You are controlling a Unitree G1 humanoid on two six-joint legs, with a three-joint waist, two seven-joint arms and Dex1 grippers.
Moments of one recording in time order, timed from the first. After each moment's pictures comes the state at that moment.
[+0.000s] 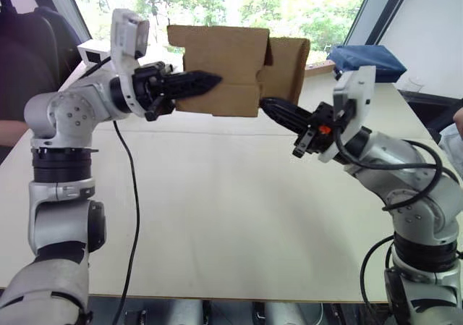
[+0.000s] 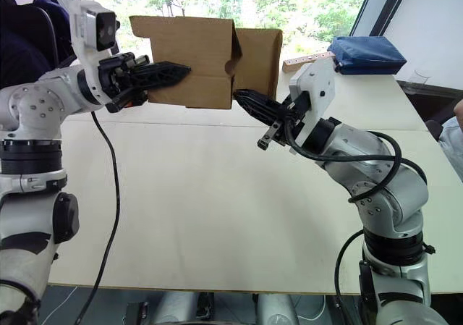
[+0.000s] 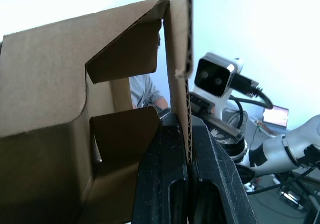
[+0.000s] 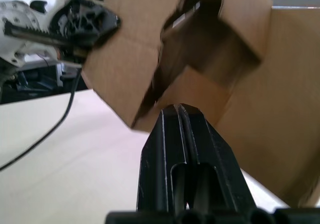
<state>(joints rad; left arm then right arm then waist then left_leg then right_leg) -1.03 0.60 0.14 0.21 -0.86 0.98 -1.26 -0.58 -0.55 -0.10 -0.57 0.81 0.74 0.44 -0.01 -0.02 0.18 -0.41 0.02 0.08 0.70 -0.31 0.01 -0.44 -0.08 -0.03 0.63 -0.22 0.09</state>
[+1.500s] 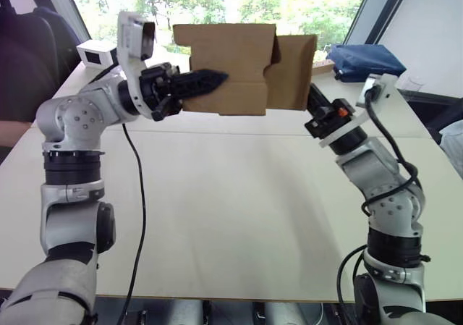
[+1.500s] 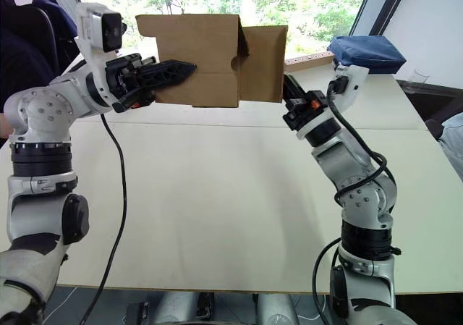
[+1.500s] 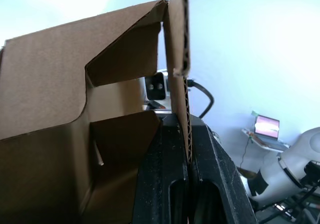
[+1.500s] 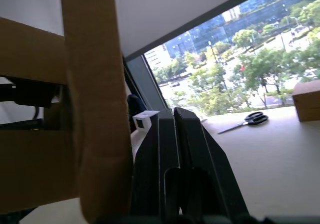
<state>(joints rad) -1.04 0.54 0.17 0.21 -0.88 0.99 -1.22 -0.53 -0.27 -0.22 -0.36 1.07 0.59 0.22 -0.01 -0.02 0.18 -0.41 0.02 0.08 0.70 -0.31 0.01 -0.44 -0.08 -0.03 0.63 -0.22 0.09</state>
